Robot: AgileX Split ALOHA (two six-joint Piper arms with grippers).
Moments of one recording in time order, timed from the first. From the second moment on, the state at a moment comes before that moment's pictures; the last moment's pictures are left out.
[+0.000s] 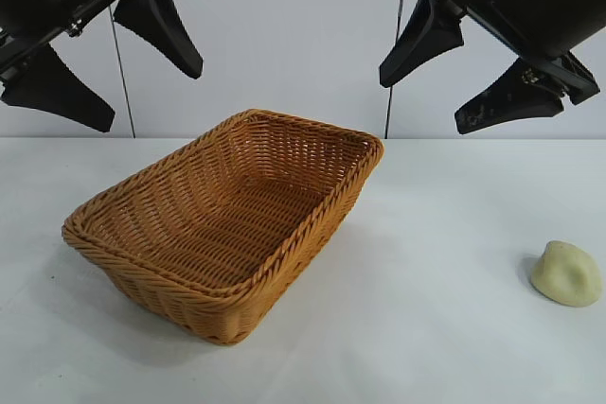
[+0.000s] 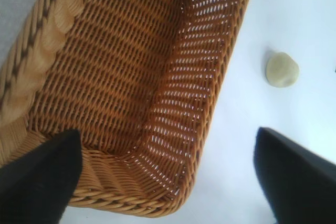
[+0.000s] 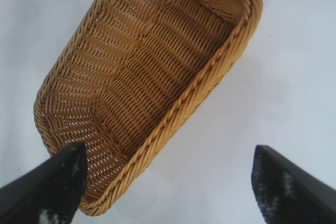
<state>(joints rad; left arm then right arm) -0.29 1.58 -1.12 -0.63 0.72 0.10 0.19 1.55 -1.01 0.80 0.67 -0.35</state>
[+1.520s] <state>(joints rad) -0.43 1.35 -0.93 -0.29 0.70 -0.59 0.19 1.55 -1.01 0.80 0.67 -0.35</state>
